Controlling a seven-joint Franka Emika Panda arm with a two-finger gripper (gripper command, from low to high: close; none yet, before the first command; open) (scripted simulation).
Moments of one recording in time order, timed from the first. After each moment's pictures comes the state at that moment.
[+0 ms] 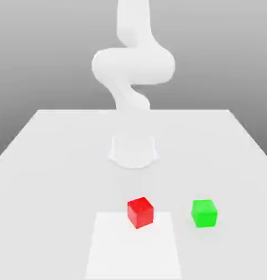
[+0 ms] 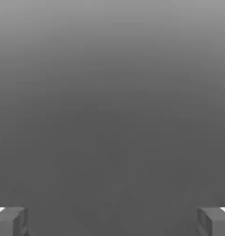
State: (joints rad) arm 0.01 -0.74 0.00 -2.37 -0.01 2.35 0.77
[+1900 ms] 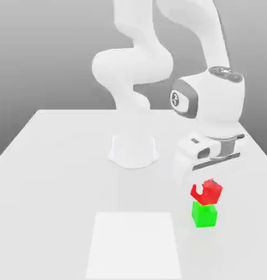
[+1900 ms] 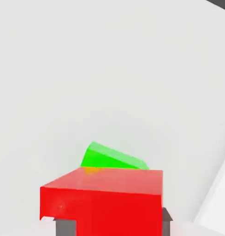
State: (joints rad) arm 0.28 0.07 0.23 -2.82 -0.07 2.89 0.90
